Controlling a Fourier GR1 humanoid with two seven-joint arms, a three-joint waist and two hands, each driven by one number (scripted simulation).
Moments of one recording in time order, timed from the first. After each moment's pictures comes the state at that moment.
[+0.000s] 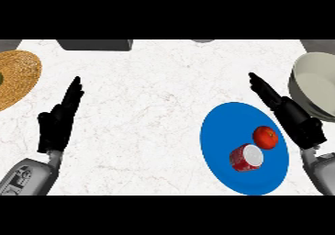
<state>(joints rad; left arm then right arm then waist) -0.23 0.47 -0.33 -1.41 0.25 0.39 0.03 -0.27 -0.56 0.31 -1.55 -0.21 0.02 0.07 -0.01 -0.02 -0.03</state>
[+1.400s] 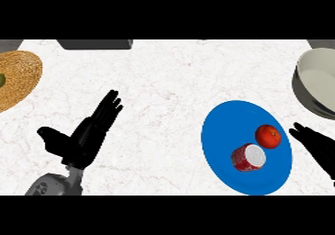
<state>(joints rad) -0.14 0.32 -0.37 -1.57 0.45 0.17 0.05 0.24 -0.89 0.28 -2.28 0.45 -0.08 0.47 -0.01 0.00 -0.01</state>
